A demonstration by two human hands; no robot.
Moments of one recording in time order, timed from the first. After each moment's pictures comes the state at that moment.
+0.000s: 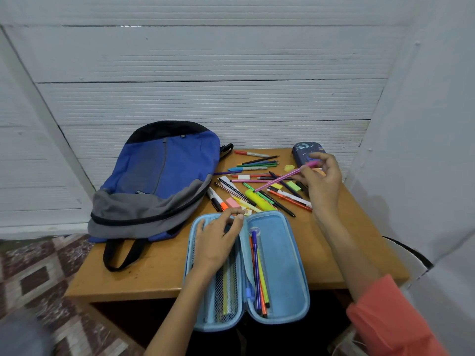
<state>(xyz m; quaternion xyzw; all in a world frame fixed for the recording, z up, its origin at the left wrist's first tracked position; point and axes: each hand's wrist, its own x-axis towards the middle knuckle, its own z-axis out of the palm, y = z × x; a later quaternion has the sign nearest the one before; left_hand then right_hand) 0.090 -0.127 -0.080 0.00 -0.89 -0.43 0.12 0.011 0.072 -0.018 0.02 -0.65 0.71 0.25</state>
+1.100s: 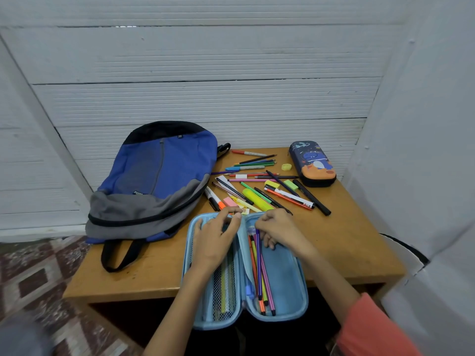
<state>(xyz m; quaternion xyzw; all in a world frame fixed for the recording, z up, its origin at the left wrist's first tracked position) 0.092 -0.124 -0.076 0.00 -0.89 -0.45 0.12 0.035 0.037 -0.084 0.03 -0.85 0.51 -0.13</state>
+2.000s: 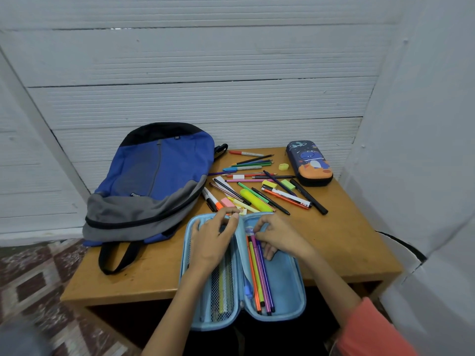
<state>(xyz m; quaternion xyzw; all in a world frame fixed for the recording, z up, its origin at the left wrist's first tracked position) 0.090 -0.125 -0.079 0.00 -0.89 -0.43 0.12 0.040 0.045 -0.088 0.07 -0.86 0.47 -0.19</state>
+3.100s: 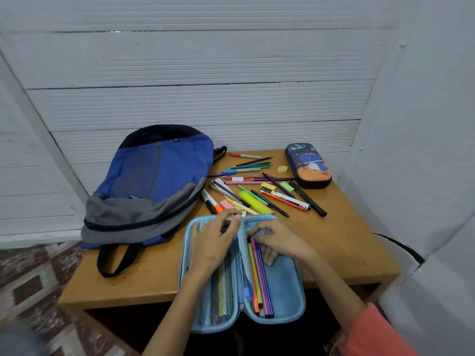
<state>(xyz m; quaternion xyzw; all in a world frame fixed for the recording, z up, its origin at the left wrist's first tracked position) 0.088 -0.122 -0.077 0.01 -0.89 -0.44 0.11 0.042 0.049 -0.088 0.10 -0.85 0.47 -0.23</state>
